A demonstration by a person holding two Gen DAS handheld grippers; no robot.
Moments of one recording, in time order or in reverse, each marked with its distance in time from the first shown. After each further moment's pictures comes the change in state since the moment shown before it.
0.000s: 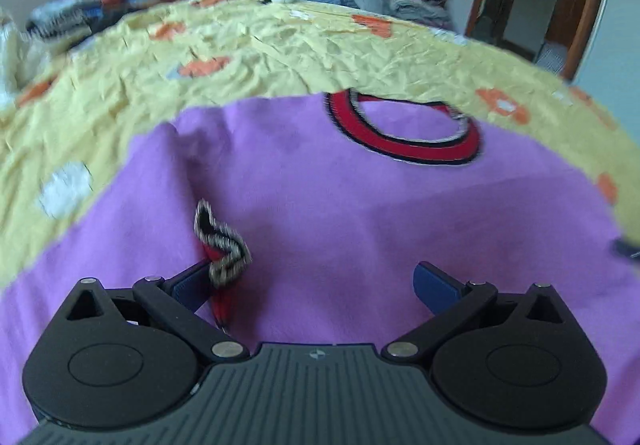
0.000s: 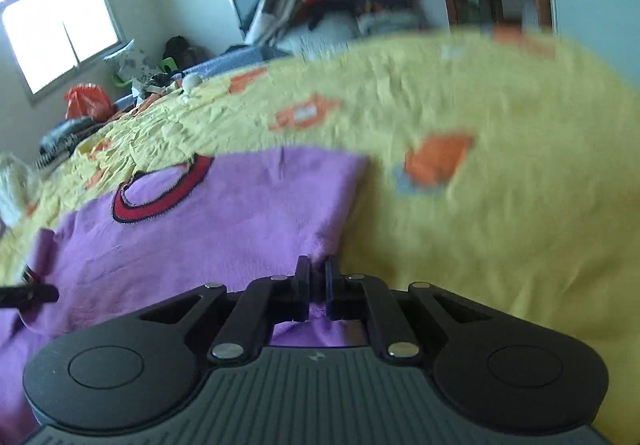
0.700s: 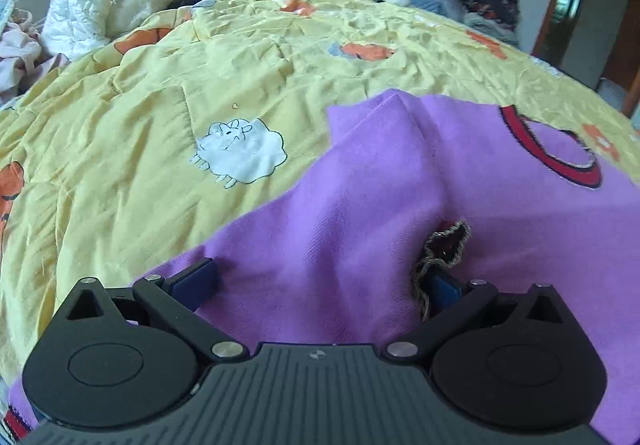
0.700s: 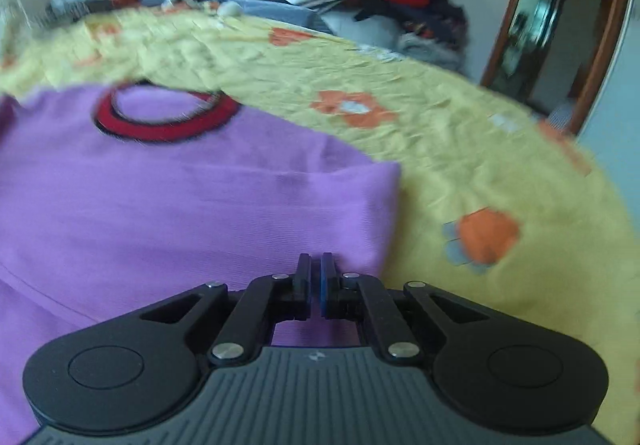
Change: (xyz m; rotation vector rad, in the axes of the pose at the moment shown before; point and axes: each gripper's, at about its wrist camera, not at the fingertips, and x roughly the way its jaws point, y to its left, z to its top) left arm -0.004 0.161 -0.025 -0.173 -0.004 0.052; right arm 0.067 0.061 0.001 -0.448 0.067 -0.171
